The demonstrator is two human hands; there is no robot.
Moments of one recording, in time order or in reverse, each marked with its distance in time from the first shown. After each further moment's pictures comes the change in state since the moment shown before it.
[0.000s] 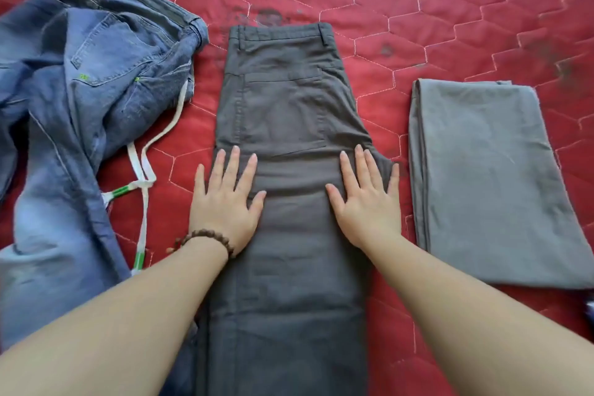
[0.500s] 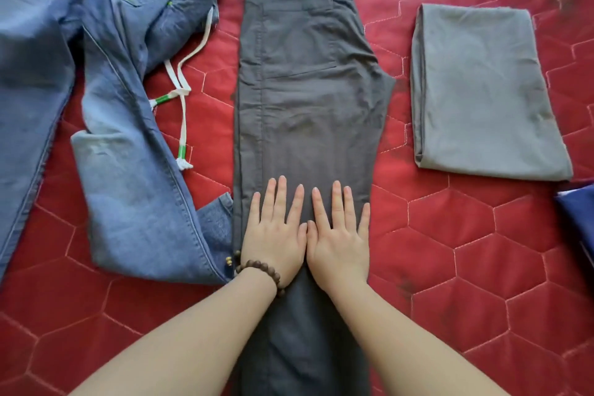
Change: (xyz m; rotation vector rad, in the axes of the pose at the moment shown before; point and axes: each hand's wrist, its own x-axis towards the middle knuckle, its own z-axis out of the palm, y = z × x) left_hand -0.210 0.055 0.023 -0.032 -0.132 0.137; right_hand -0.234 -0.069 0.046 0.133 0.013 -0.040
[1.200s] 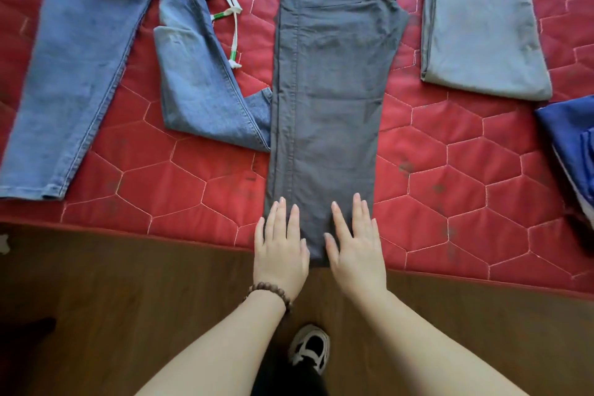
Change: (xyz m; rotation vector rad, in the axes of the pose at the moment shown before) left_hand -0.254 0.040 0.025 -0.280 0.042 -0.194; right_hand -0.231 0.012 0.010 0.239 -0.062 -0.075
